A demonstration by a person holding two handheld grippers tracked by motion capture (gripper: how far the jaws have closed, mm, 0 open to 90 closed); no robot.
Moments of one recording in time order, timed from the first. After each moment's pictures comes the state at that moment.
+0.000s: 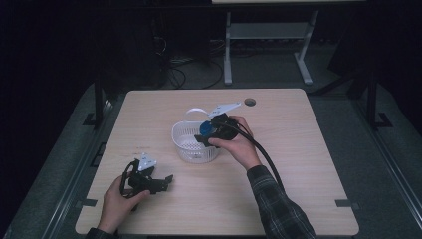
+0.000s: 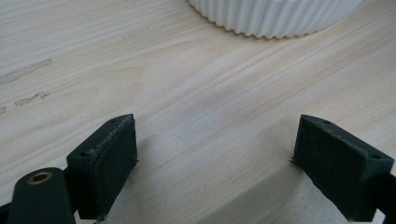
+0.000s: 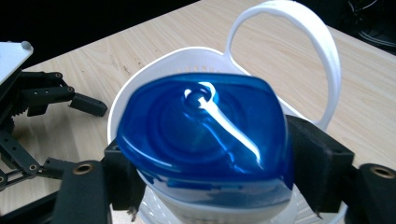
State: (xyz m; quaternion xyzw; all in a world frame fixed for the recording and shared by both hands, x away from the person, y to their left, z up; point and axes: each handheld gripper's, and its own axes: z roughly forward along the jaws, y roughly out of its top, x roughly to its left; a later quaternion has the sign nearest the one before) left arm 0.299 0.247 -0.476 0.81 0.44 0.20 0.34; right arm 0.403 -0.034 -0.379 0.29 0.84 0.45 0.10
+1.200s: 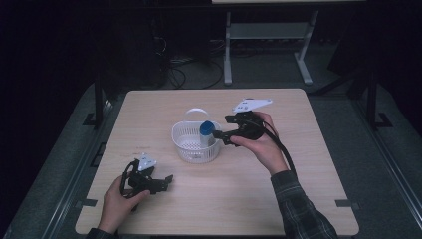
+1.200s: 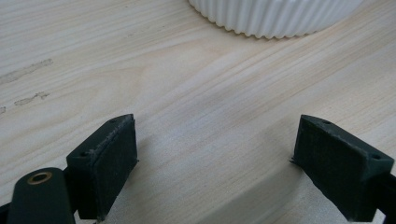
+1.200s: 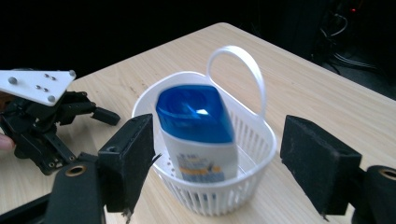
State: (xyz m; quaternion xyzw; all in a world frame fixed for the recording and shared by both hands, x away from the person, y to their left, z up) left arm 0.300 0.247 -0.476 0.81 0.44 0.20 0.34; right arm 0.370 -0.093 -0.336 0.31 0.81 0.49 0.12
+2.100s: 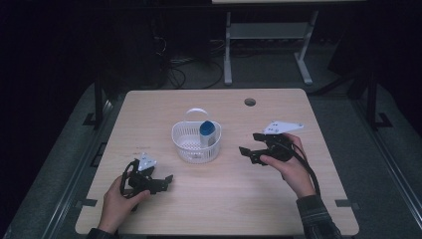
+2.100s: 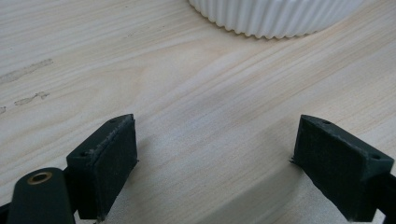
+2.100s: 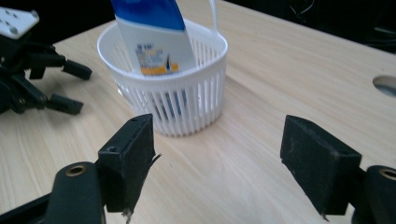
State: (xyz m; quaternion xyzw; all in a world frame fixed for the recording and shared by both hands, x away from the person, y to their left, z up) left arm 0.300 0.247 -0.476 0.80 0.44 0.20 0.34; right arm 0.332 -0.161 -0.381 0.35 0.80 0.47 0.14
